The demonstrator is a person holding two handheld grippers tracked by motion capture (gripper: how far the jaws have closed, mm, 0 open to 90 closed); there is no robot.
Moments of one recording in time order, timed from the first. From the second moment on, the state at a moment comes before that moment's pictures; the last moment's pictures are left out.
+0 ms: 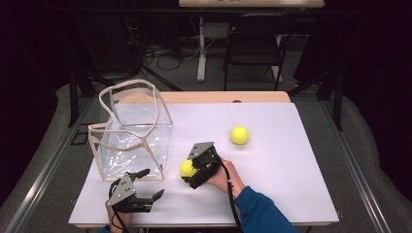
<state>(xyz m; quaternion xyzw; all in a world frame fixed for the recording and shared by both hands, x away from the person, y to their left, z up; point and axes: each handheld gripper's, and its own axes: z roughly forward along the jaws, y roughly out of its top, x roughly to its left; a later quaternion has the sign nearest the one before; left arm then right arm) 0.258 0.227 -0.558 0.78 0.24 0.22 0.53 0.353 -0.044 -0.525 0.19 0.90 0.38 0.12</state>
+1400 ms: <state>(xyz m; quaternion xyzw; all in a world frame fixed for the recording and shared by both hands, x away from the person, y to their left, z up) 0.258 0.226 -0.558 0.79 0.24 0.22 0.52 0.361 -0.034 -0.543 0.20 0.91 0.34 0.10</state>
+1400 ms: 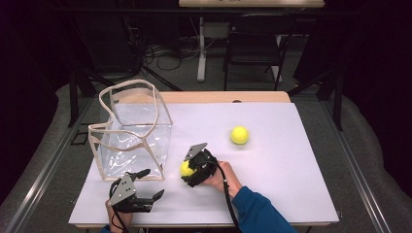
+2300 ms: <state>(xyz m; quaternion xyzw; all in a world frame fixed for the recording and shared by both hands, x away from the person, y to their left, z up) 0.258 0.225 -0.558 0.79 0.23 0.23 0.52 0.360 -0.036 -0.534 0.19 0.91 0.35 0.11</state>
